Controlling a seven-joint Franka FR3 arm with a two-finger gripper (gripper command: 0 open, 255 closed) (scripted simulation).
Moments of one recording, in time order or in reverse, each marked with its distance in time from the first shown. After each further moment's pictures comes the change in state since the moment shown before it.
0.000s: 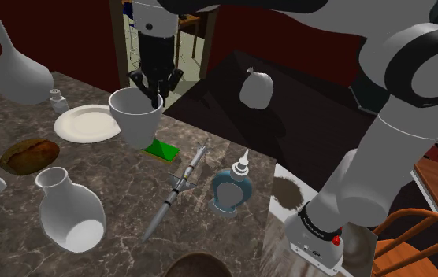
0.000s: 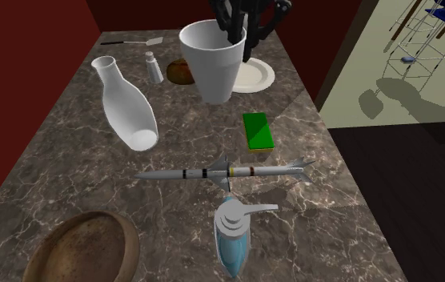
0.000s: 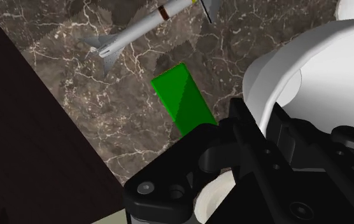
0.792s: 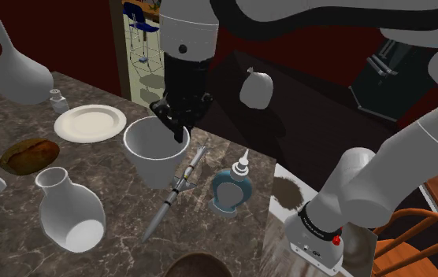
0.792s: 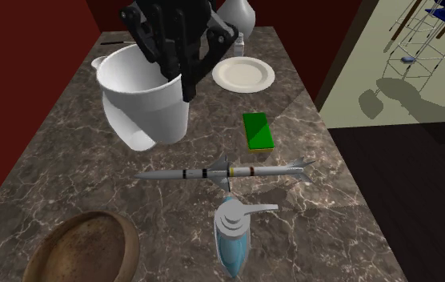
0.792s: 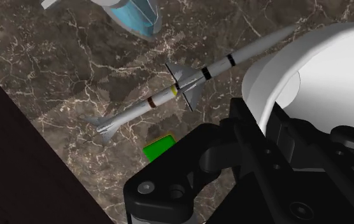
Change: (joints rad) arm 0.070 -0.343 0.069 -0.341 0.133 0.032 0.112
